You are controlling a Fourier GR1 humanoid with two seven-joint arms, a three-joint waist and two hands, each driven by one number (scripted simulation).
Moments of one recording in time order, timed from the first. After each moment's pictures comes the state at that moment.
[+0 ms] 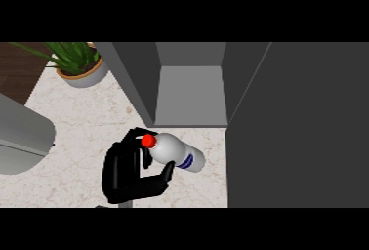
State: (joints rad) left arm 0.00 0.00 -0.39 -1.55 0.36 0.29 -0.50; right arm 1.12 -0.12 -0.07 -2.43 -0.16 0.55 -0.49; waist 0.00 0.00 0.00
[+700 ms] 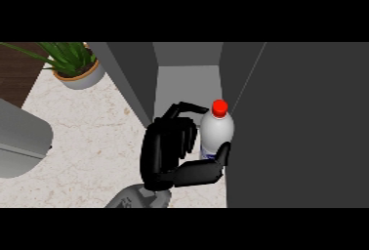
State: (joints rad) left arm -0.35 0.00 -0.63 -1.61 0.35 0.74 -0.26; right arm 1.05 -0.10 -0.08 -2.42 -0.18 0.56 -0.44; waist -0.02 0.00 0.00
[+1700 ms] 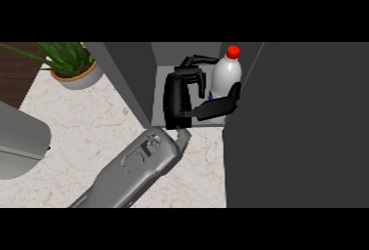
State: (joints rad) left arm -0.77 0.00 -0.55 -1.18 0.44 0.91 -0.23; right arm 0.99 -0.13 -0.19 -2.42 -0.22 0.58 -0.39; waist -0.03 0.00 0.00
